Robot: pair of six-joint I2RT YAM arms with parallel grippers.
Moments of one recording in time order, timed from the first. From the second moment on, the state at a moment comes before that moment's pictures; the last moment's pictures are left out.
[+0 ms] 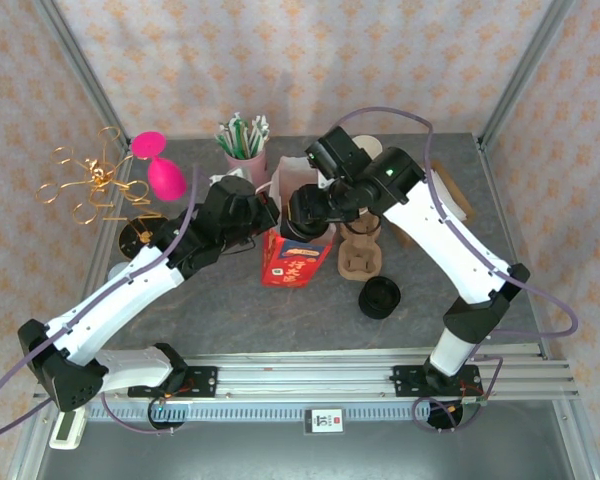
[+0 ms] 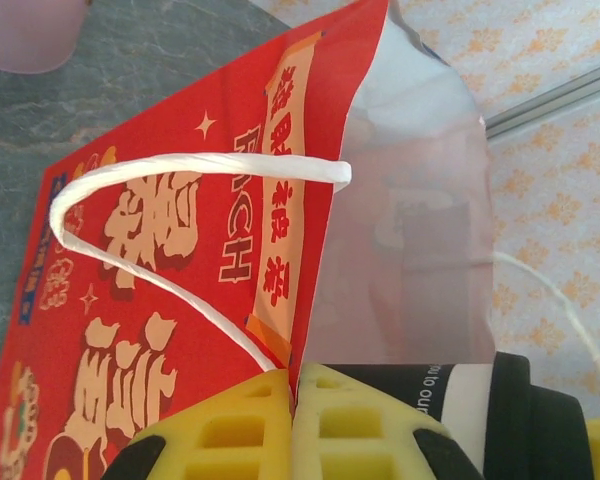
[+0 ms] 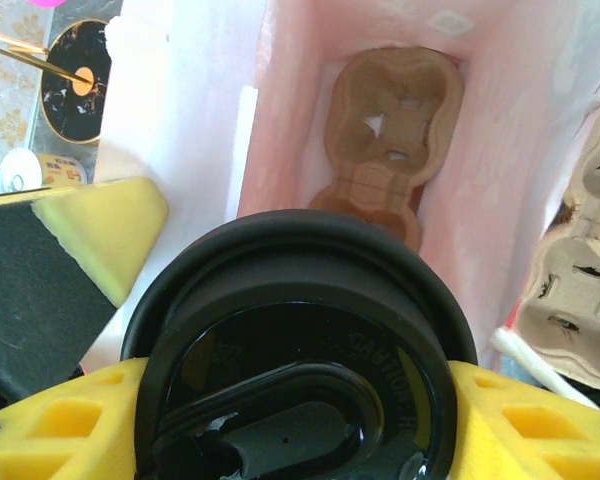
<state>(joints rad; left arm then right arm) -0.68 1.21 1.24 -0.60 -0.16 -0.99 0.82 1.69 2.08 -1.39 -0.04 0.62</state>
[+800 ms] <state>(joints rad) -0.71 1.20 1.15 -0.51 -0.16 -1.08 0.86 1.73 1.96 -1.39 0.06 0.62</state>
